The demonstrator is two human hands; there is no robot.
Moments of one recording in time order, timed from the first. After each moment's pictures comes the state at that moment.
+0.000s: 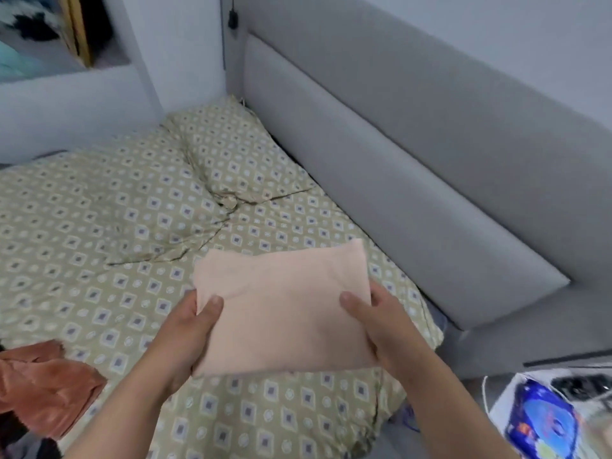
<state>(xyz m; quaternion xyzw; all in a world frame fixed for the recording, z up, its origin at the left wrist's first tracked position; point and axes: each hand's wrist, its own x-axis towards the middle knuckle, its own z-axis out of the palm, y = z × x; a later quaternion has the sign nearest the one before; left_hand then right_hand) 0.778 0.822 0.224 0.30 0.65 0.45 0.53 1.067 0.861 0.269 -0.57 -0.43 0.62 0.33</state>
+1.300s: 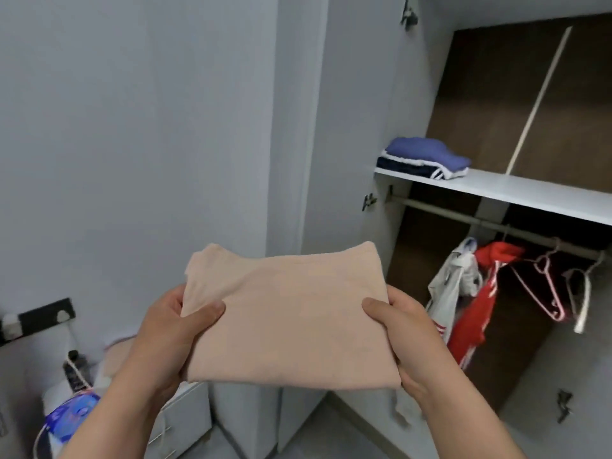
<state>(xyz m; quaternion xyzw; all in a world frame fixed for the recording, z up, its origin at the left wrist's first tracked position) 1.252 0.386 0.521 0.66 -0.02 0.09 0.75 1.215 0.101 0.569 -0.70 0.07 -0.06 0.71</state>
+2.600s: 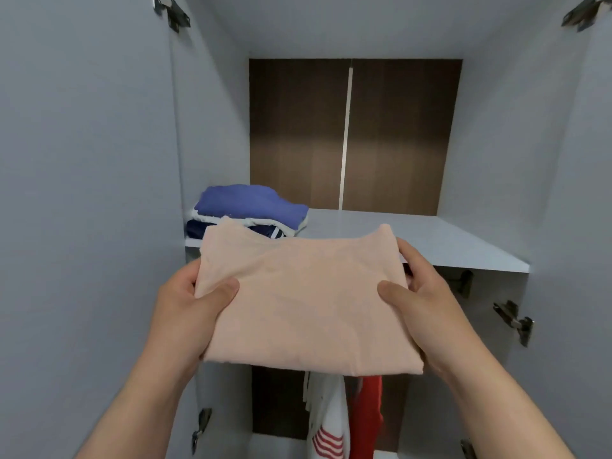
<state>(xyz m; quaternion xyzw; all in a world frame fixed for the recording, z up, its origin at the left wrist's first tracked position) 1.613 0.013 0.629 0.61 -0.27 0.02 0.74 1.429 -0.188 0.656 -0.75 0.15 -0.39 0.51</state>
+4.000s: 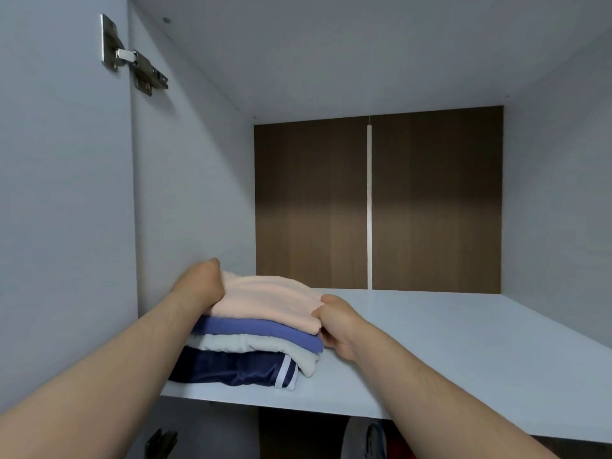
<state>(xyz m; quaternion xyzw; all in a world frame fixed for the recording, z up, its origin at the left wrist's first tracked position) 1.976 -0.173 0.754 0.92 -0.26 0.23 0.16 1.783 -0.345 0.704 -0.70 0.23 -0.21 0.64</state>
